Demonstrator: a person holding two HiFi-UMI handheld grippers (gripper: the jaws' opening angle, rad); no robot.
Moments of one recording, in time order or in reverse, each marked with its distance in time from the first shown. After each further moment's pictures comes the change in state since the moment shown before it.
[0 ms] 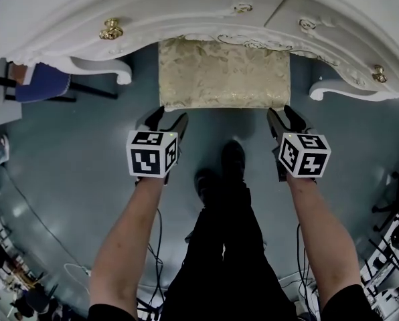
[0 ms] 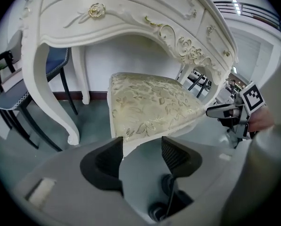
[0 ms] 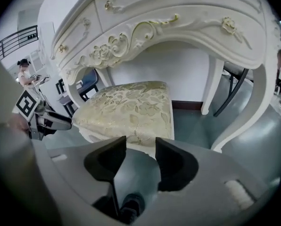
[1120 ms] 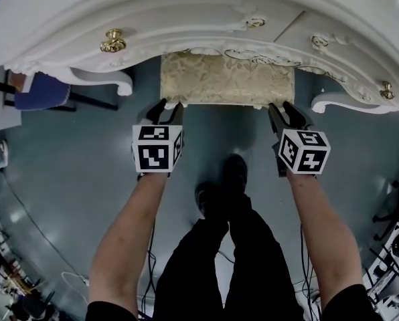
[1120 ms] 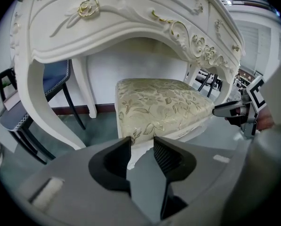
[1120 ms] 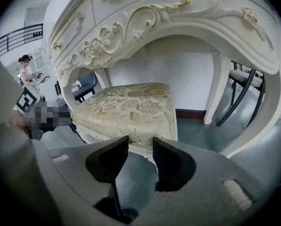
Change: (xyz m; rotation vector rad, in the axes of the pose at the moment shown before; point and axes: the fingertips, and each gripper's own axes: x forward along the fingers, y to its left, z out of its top) left arm 0.028 0.031 0.044 0.068 -0.089 0.114; right arm 0.041 -0.007 0.032 -0.041 -0.079 -0.008
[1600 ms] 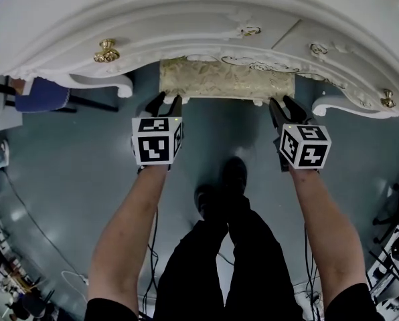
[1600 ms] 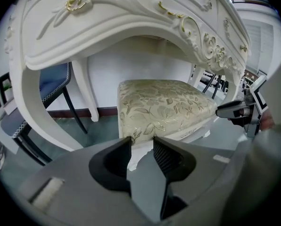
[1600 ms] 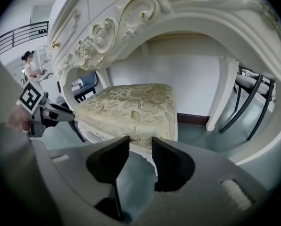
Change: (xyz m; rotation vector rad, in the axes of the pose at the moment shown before) left arm 0.018 0.009 0.024 -0.001 -0.021 0.039; right arm 0.017 -0.010 0.021 -0.054 -0.012 0.021
